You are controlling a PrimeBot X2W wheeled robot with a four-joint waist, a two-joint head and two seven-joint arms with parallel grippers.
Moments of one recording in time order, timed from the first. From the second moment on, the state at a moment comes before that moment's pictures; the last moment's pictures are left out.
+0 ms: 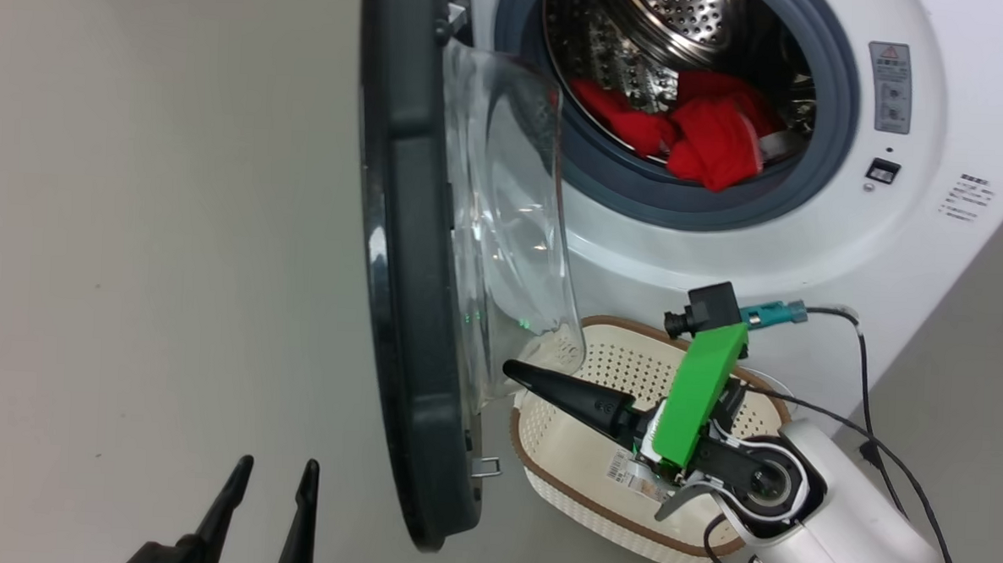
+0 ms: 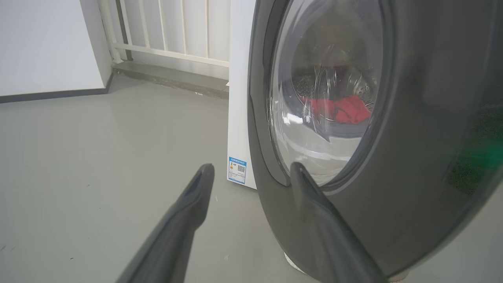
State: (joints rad) left arm 0.02 0.04 -0.05 0.21 -0.23 -0.11 -0.25; right arm -0.49 -0.10 0.49 0.38 1.59 0.13 0.56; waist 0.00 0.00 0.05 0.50
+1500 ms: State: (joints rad) left arm 0.02 0.04 0.03 0.24 -0.20 -0.12 -0.25; right arm -0.23 -0.28 0.49 0.50 0.89 0.13 -0.25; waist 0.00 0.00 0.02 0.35
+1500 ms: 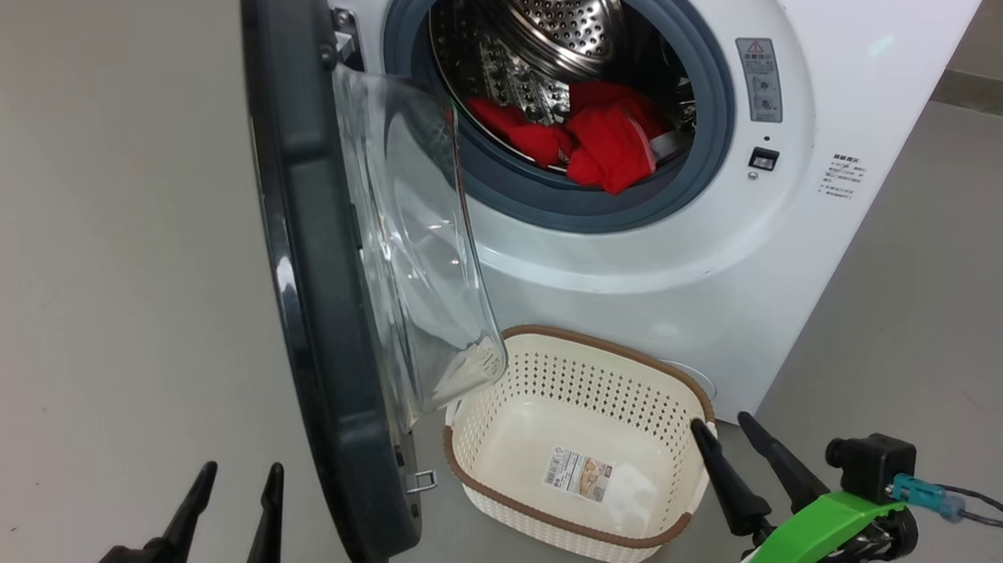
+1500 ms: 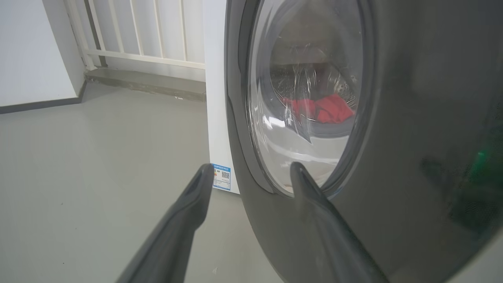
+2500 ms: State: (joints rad) left arm 0.02 0.04 0.03 0.25 -0.20 -0.12 -0.25; right arm -0.03 -0.09 0.15 0.36 0.34 0.13 -0.25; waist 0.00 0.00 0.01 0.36
